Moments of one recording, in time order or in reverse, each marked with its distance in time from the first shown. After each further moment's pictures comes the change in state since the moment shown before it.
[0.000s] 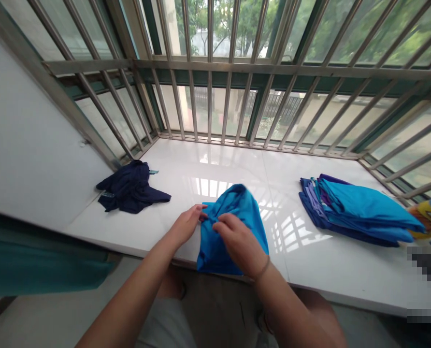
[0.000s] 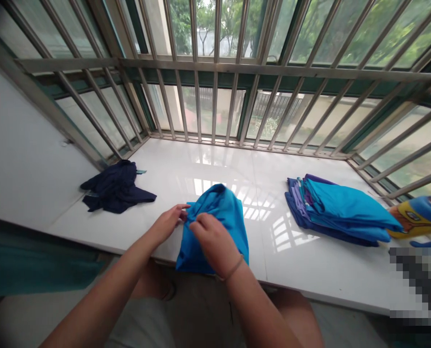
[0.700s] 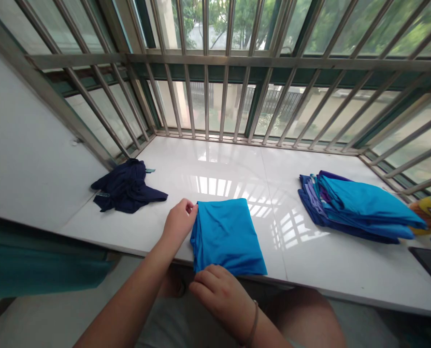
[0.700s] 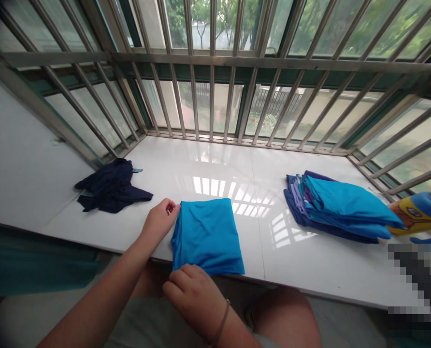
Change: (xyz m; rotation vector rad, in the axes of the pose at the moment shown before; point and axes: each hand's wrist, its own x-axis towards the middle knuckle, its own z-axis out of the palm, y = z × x) left_hand 0.010 0.007 0.004 0.420 0.306 -0.153; right_hand -0.073 -0.072 0.039 0.200 -0.033 -0.149
